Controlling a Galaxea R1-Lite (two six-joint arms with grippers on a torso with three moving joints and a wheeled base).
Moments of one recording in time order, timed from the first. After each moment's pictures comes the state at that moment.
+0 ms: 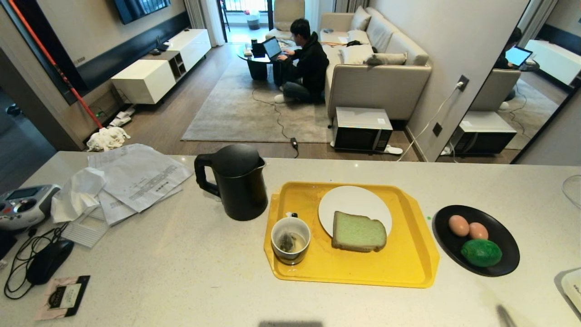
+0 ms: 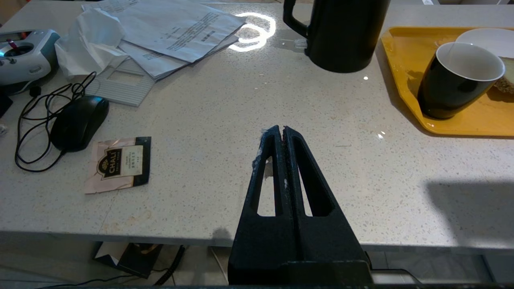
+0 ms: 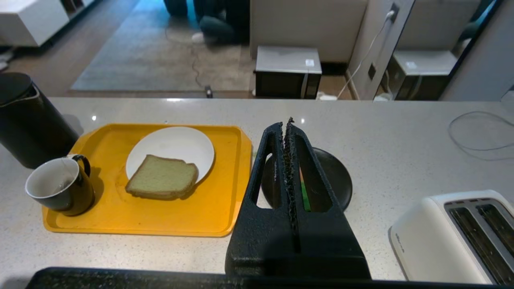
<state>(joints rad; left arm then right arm) 0.01 0.00 0.00 -0.01 0.00 0.00 0.03 0.35 -0.58 0.11 -0.11 0.04</state>
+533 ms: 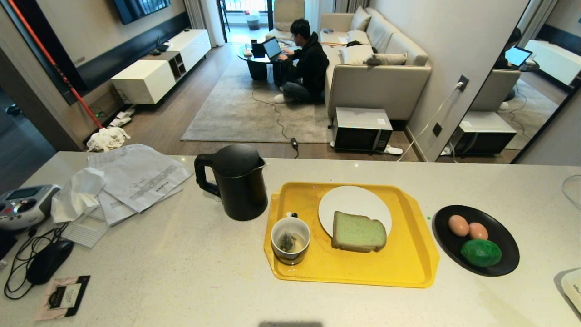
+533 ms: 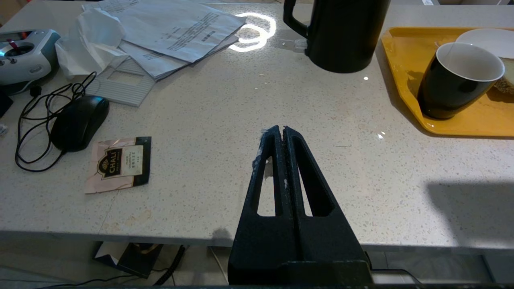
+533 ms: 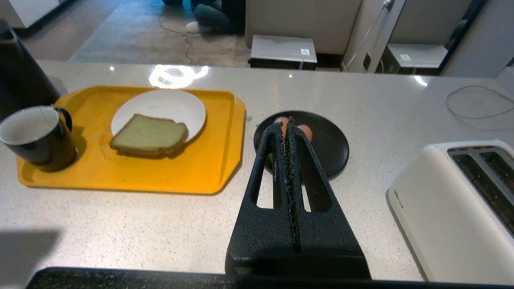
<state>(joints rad) 0.01 0.00 0.00 -0.01 0.00 0.00 0.01 0.02 -0.32 0.17 -0.09 0.01</state>
